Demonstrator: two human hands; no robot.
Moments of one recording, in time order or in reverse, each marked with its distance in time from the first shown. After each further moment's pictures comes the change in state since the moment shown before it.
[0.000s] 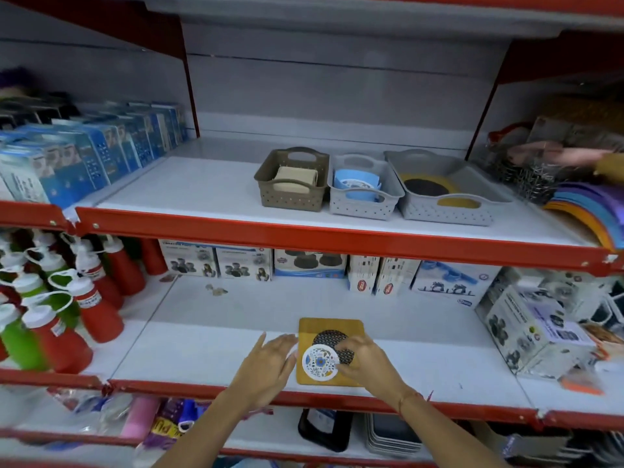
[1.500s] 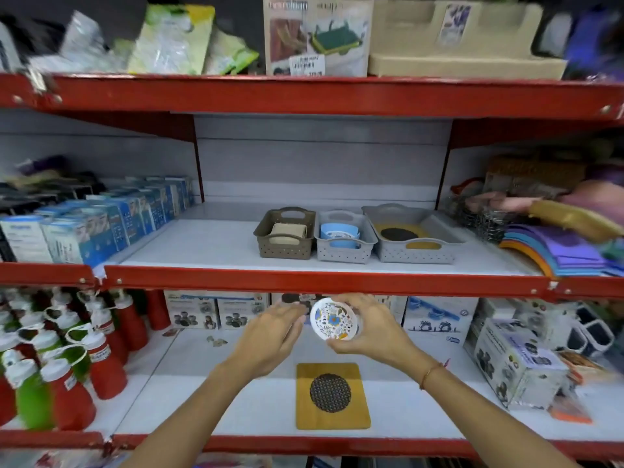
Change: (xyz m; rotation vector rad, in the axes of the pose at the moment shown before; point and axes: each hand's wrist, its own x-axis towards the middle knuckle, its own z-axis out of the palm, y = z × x) left_hand 0.003 0.061 -0.135 0.049 0.348 0.202; right_hand -0.037 -0.091 -0.153 0.094 0.364 -0.217
